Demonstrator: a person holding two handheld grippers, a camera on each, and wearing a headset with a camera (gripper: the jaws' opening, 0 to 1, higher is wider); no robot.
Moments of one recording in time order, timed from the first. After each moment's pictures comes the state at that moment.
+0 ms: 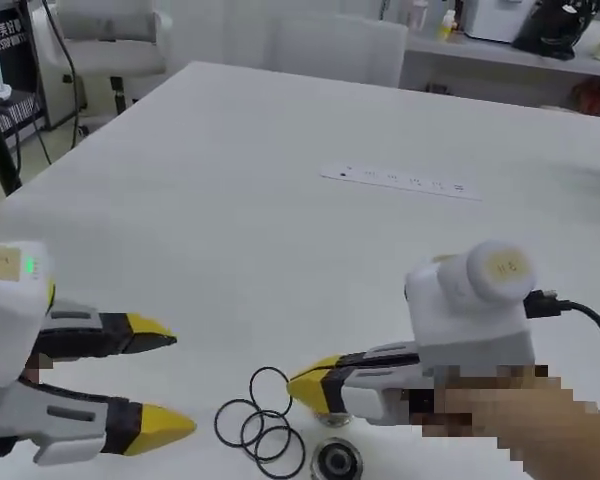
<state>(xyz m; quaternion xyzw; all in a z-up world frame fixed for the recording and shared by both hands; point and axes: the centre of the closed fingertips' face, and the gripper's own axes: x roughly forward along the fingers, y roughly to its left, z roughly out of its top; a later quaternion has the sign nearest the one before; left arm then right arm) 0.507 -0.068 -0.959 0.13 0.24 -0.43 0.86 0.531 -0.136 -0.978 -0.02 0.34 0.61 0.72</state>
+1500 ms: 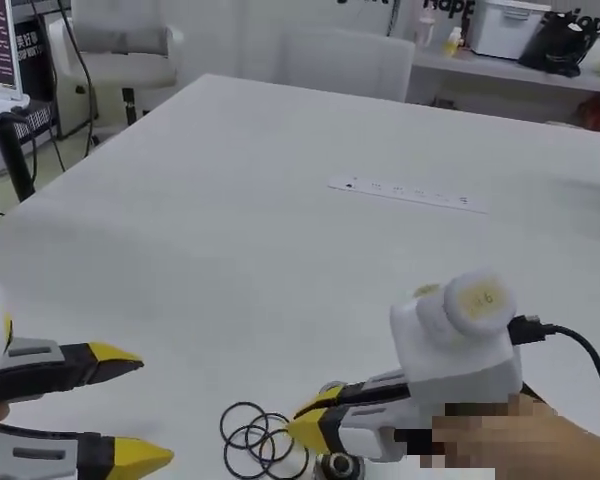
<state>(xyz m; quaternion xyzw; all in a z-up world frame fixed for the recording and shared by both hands) 0.490 -0.053 -0.966 0.10 0.25 -0.38 0.89 0.519 -0.152 -0.995 -0.08 0.36 0.60 0.71</state>
